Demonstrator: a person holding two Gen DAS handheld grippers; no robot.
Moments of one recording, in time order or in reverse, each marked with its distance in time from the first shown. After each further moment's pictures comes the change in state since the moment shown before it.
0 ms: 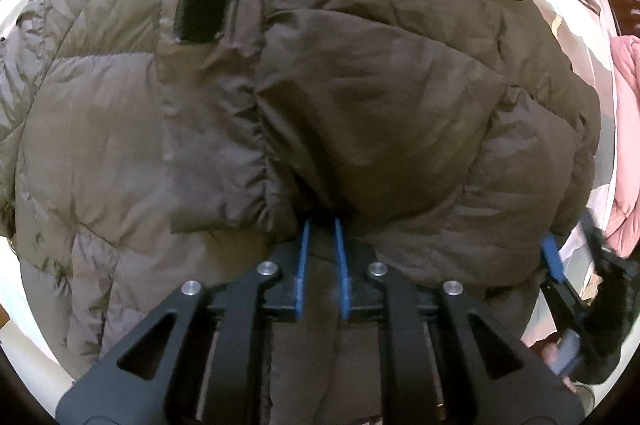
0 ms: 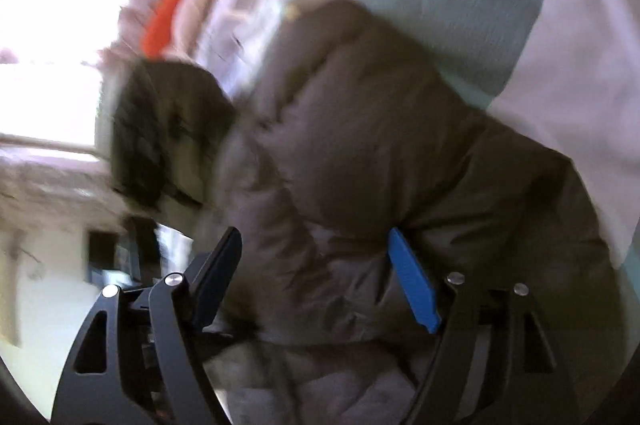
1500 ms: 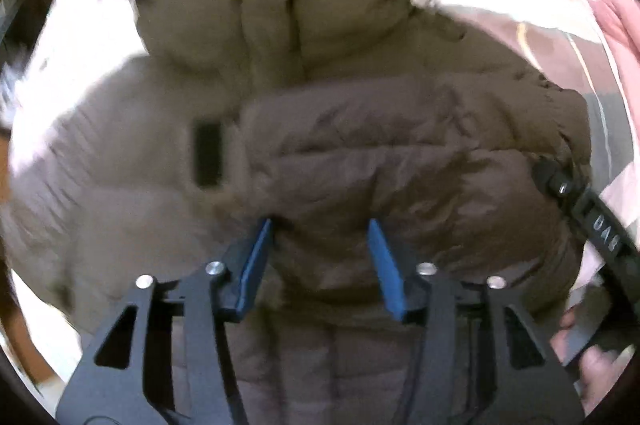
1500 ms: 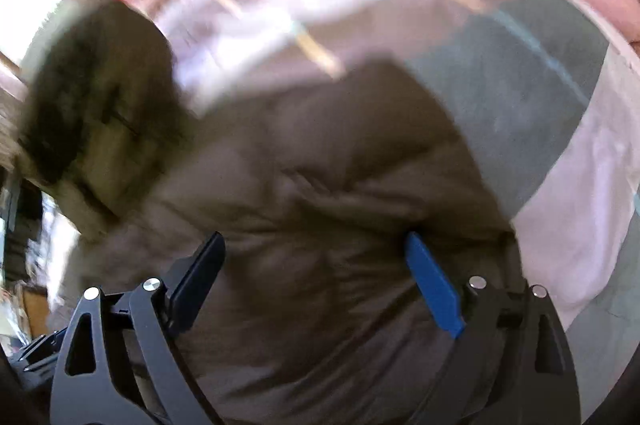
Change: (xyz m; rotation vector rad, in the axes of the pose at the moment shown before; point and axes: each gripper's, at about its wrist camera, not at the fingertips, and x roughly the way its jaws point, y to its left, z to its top) left arm -0.012 -0.059 0.024 0.147 -0.184 0.144; right arm 0.022 0.039 0.019 -0.260 -0.060 -0.373
